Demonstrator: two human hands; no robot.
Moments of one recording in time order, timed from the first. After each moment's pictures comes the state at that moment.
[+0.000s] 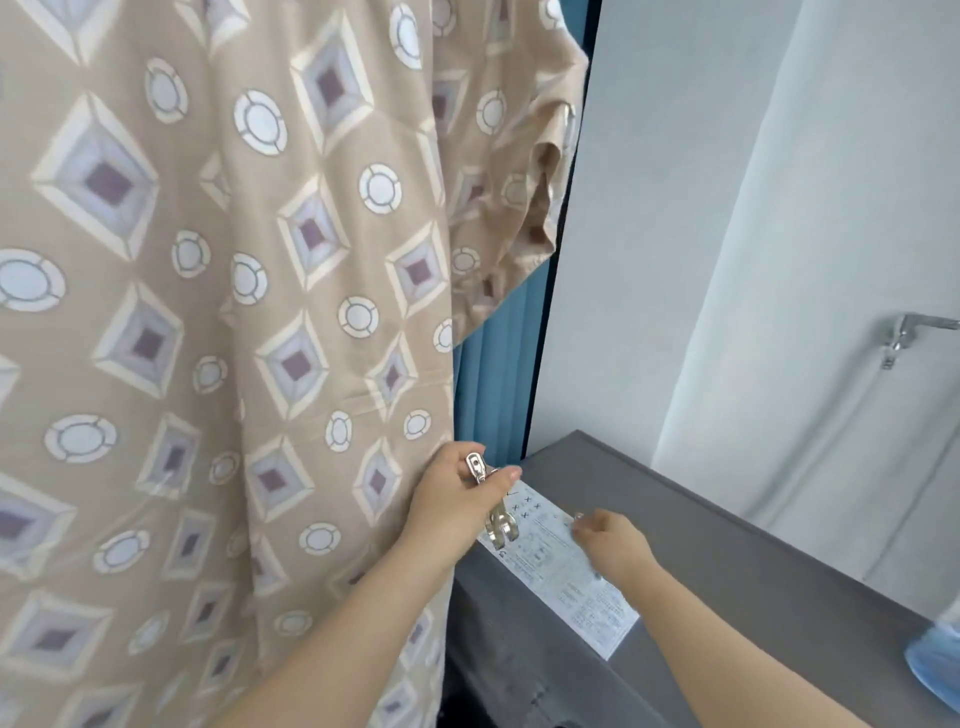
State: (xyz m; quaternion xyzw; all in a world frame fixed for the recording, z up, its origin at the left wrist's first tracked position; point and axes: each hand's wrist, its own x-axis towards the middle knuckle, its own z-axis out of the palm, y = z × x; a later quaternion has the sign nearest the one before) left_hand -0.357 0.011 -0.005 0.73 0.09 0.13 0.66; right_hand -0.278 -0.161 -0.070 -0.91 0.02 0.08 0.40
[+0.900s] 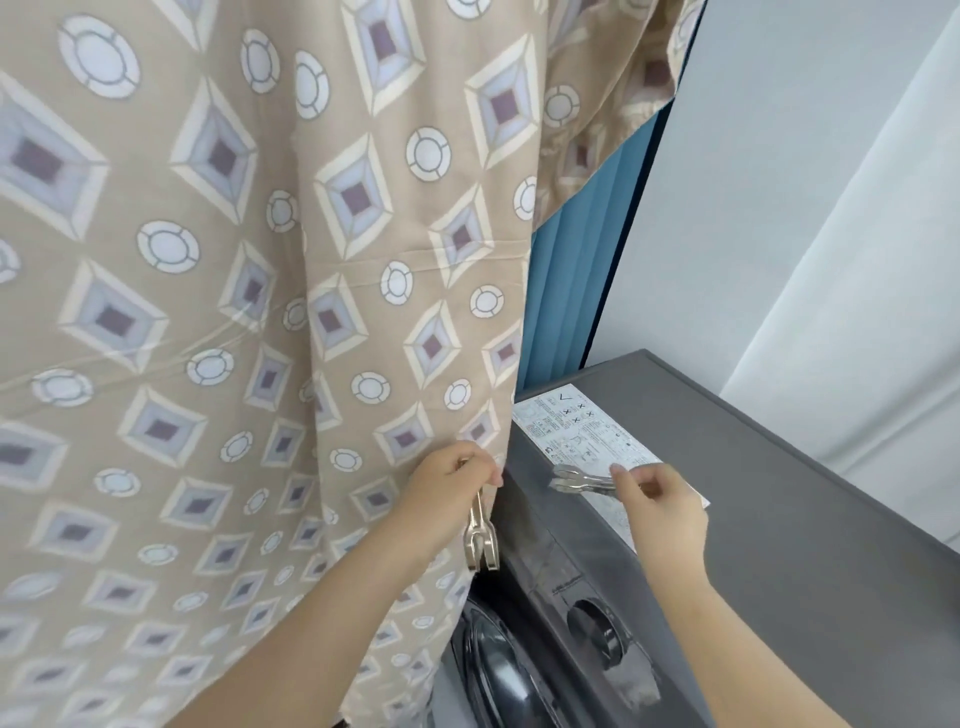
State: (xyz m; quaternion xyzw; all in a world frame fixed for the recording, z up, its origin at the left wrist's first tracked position) left_hand -0.432 0.027 -0.063 0.75 0.17 0.04 0.63; right_hand -0.345 -0.158 -0.098 -0.84 0.03 -0.07 0.54
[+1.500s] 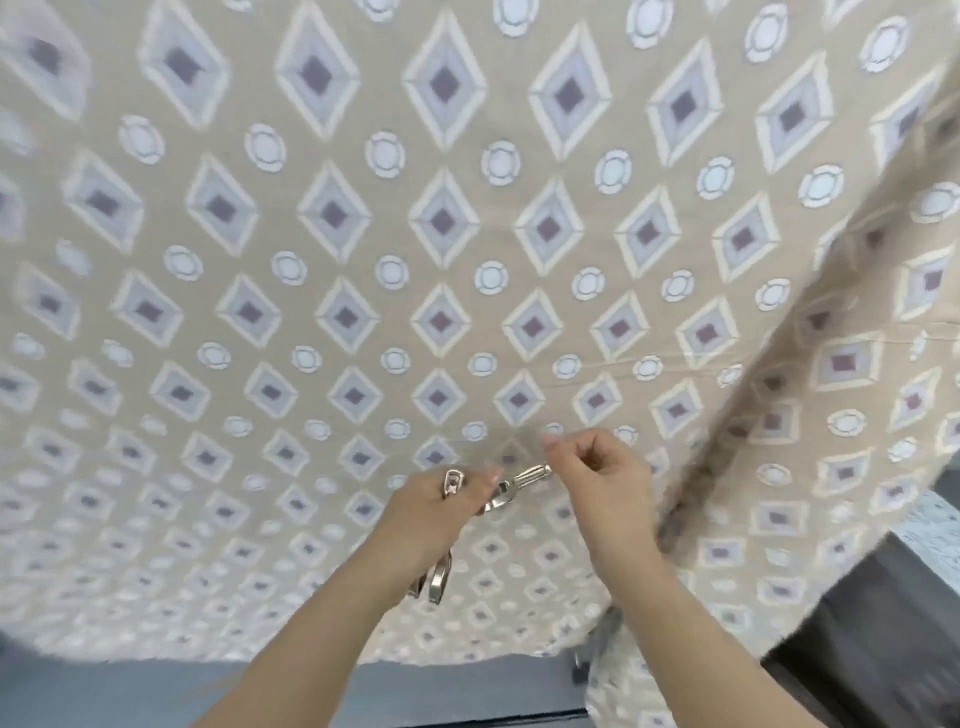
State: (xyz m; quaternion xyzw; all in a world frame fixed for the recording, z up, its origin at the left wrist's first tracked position) left_hand -0.731 0.230 -0.041 0.72 0.35 0.21 0.55; right_hand -0.609 0.141 -0.037 -0.66 -0.28 0.11 0.69
